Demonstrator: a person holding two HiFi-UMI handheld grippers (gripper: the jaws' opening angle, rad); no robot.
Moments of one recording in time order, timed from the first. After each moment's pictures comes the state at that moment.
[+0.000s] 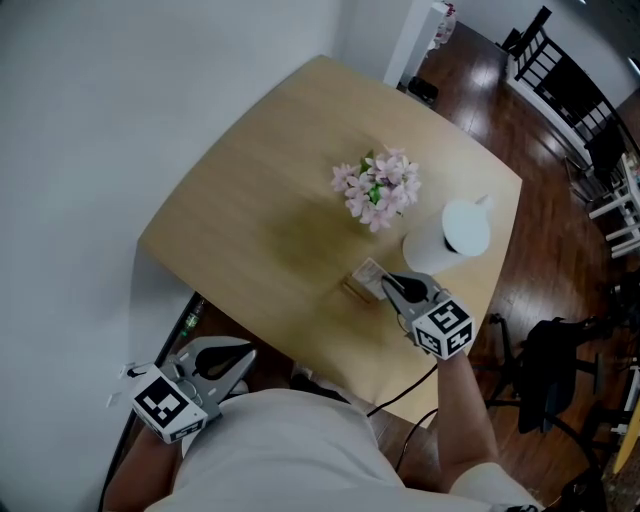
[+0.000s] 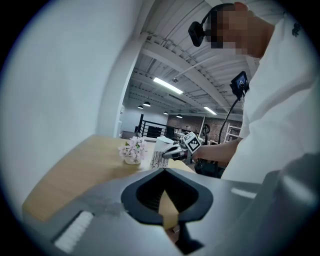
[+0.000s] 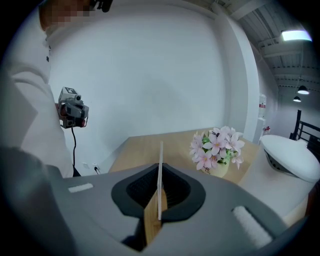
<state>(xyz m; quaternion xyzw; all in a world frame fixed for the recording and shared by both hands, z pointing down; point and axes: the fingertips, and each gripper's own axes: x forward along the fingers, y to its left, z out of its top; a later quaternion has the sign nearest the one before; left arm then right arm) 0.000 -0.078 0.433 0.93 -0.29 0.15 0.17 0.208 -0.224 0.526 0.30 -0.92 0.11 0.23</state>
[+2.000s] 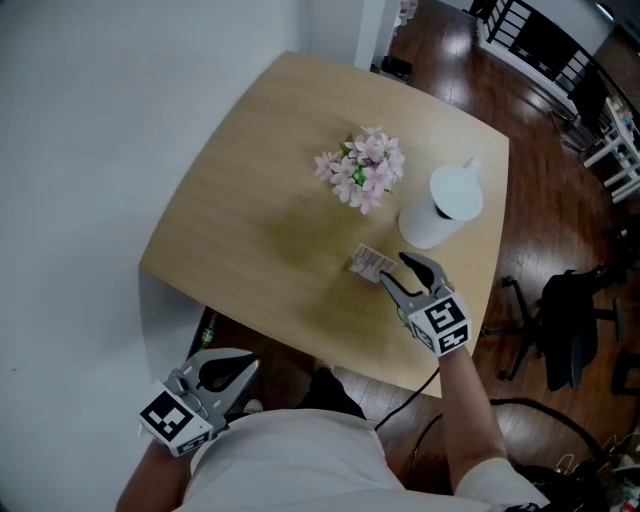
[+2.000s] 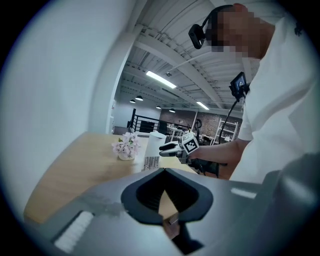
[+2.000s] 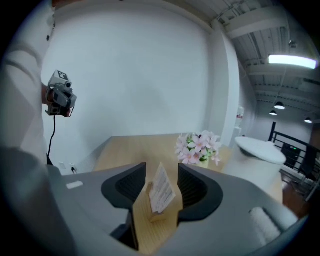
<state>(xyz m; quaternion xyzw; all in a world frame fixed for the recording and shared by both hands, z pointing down) -0.007 -0.057 0.421 0.94 -0.24 0.18 0.17 0.222 -0.203 0.519 0.41 -0.88 0.07 0.22</state>
